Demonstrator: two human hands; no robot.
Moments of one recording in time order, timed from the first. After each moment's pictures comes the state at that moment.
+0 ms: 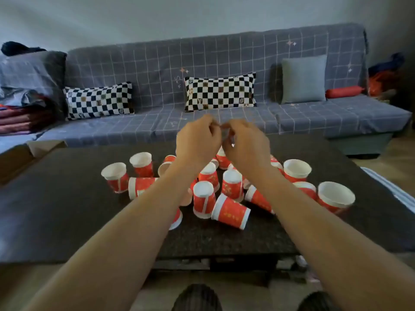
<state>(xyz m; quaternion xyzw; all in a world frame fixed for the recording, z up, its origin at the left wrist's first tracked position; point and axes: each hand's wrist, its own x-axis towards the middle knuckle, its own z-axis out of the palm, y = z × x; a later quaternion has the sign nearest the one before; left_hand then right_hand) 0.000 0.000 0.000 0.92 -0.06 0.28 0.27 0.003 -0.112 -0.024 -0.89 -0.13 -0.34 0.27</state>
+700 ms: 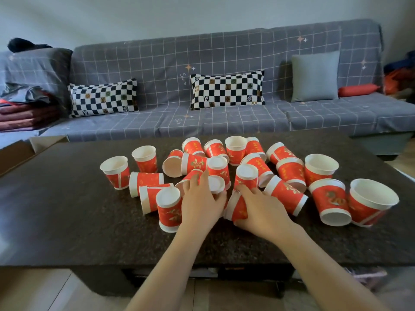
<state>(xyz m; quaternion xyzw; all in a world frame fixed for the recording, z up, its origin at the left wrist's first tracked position) -0.012 0.032 -0.156 0.95 0.05 0.11 0.27 -0.017 -0.111 -0.161 -0.98 -0.13 -0.02 0.12</state>
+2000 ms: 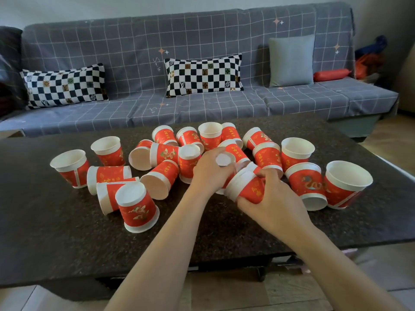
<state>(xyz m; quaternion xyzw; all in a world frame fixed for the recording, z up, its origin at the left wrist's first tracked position) 0.034 -0.039 -0.138 0.89 -0.05 0.03 0.45 -0.045 -0.162 -0.155 -0.95 0.02 -0.11 0.30</state>
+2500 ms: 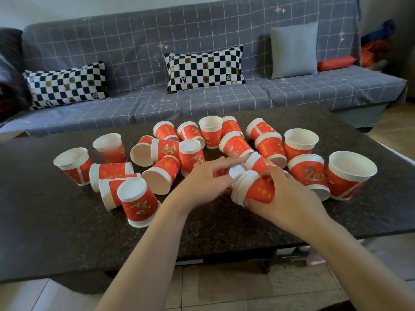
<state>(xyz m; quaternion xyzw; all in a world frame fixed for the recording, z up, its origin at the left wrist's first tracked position) 0.007 -0.006 -0.139 0.87 -0.21 -0.10 0.44 -0.053 -0.179 -0.152 -0.95 -0.01 -0.06 0.30</state>
